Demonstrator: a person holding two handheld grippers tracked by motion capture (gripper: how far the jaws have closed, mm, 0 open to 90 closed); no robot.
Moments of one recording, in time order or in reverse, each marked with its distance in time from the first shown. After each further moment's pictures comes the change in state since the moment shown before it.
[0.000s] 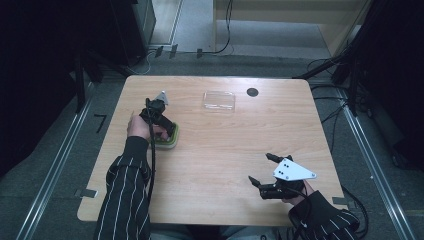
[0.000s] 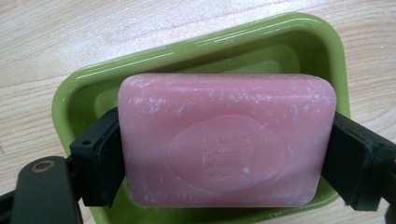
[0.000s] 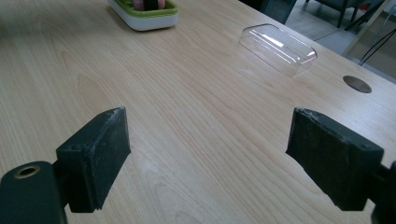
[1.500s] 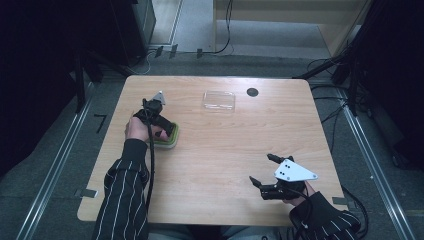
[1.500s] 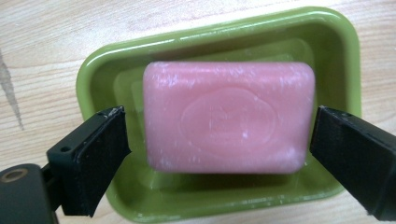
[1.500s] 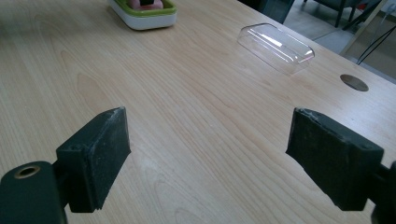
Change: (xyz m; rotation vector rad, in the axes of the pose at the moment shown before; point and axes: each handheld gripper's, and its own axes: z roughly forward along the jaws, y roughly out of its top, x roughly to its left) left arm 0.000 -0.011 -0.010 -0.025 0.045 -0.041; right arm 0.000 -0.001 -0.003 -0.001 -0.008 0.001
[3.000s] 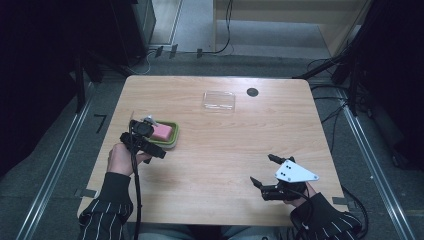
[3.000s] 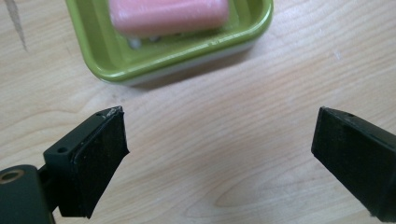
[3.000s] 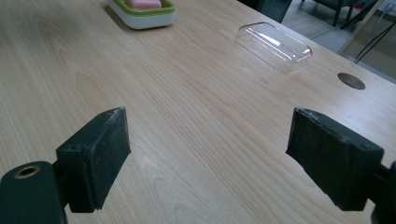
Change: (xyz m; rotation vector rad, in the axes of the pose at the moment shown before) left arm -0.025 -0.104 -0.039 -0.144 0.004 0.122; right arm 0.001 -0.001 -0.002 0.000 -0.010 0.005
